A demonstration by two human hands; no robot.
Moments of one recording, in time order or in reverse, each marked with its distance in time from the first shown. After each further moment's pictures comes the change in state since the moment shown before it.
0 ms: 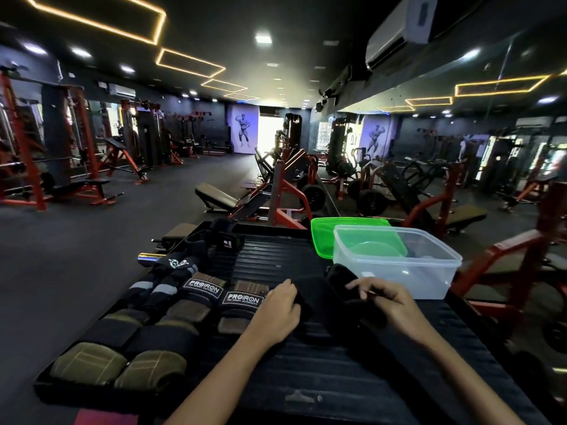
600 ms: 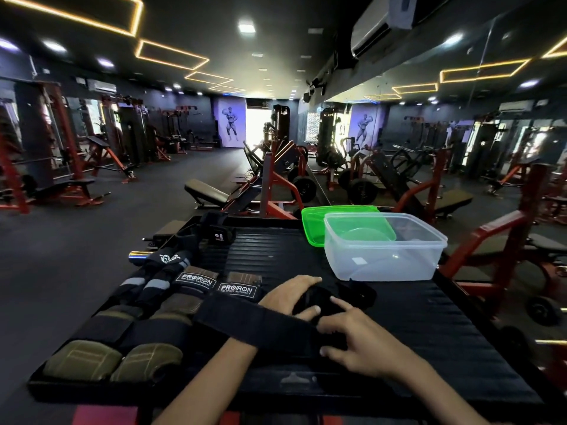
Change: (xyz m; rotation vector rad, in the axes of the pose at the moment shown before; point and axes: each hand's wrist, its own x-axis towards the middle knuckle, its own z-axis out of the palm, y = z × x) left_hand -0.006 0.015 -0.005 -0.067 -0.214 0.274; right_hand -0.043 -0.028 0.053 -0.717 -0.406 -0.178
